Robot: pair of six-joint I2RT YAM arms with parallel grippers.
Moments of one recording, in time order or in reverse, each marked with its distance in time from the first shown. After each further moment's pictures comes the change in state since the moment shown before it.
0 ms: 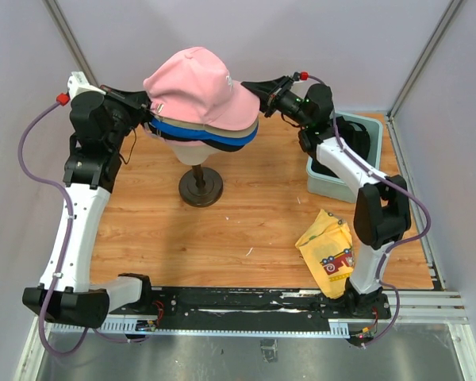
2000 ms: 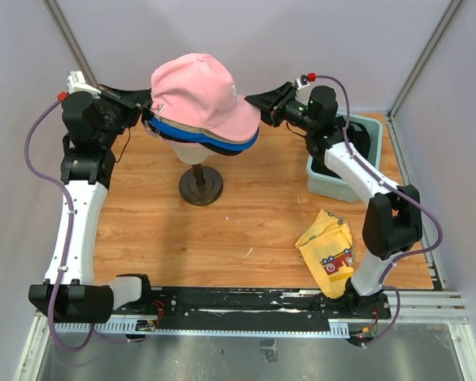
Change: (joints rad) left arm 0.117 0.018 -0.036 0.072 0.283 -0.090; right arm -0.010 -0.105 -0.081 -0.228 0.022 -0.394
